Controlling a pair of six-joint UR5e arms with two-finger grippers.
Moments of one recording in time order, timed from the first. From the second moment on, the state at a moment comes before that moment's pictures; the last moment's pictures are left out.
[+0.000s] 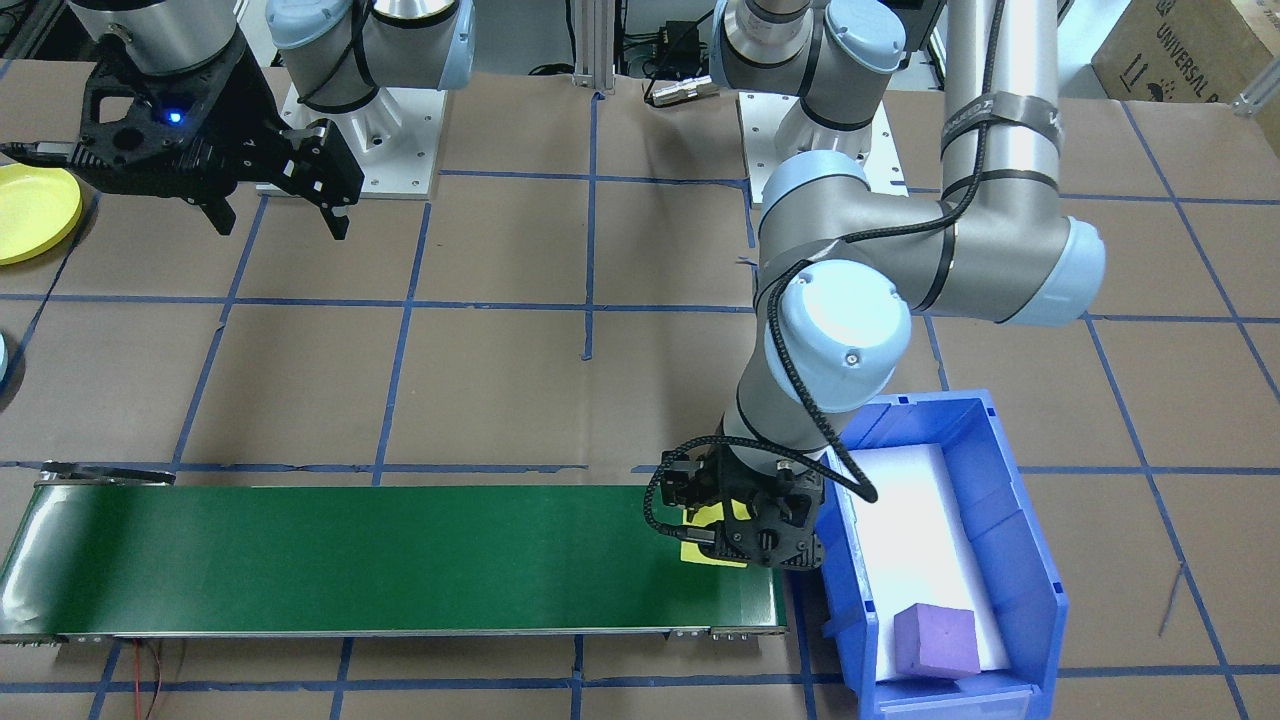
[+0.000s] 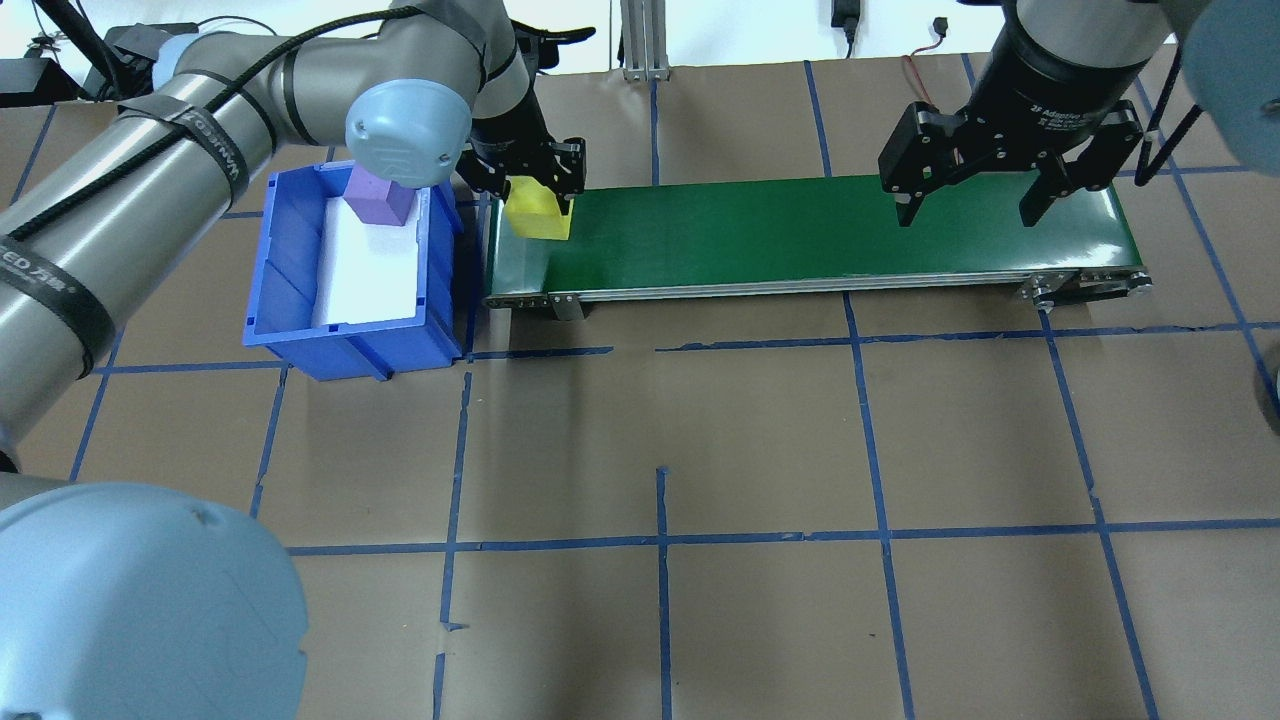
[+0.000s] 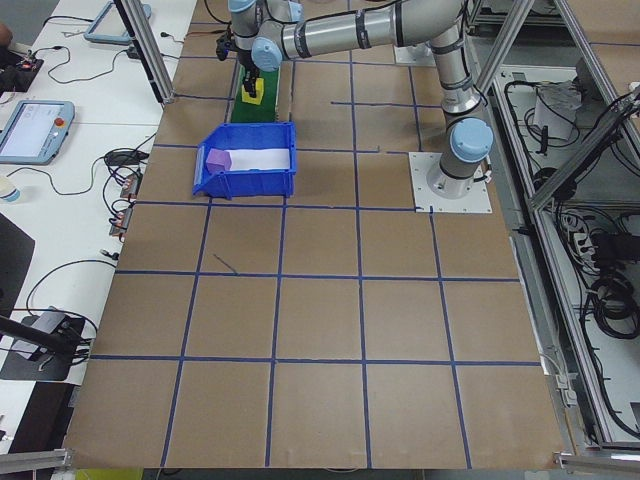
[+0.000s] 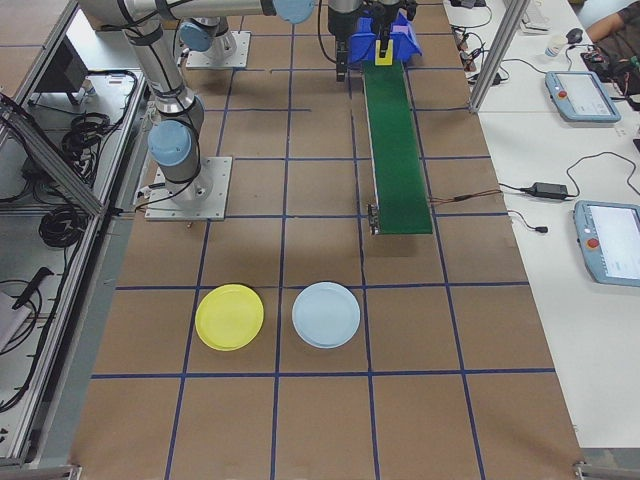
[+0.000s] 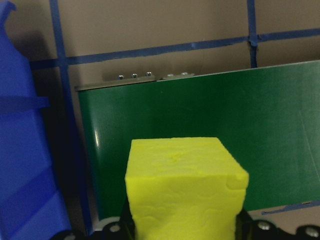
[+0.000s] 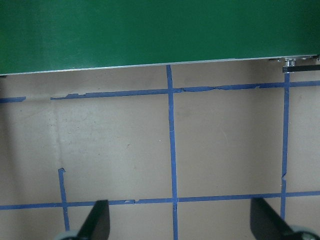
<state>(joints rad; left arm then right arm) -1.73 -2.09 -1.38 -1.21 1.51 -0.03 1.56 -1.60 1.54 -1.53 -1.56 0.03</state>
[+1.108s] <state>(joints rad) -1.58 -1.98 -1.42 -1.15 1.57 0.08 1.56 -1.60 1.54 -1.53 -1.56 0.03</state>
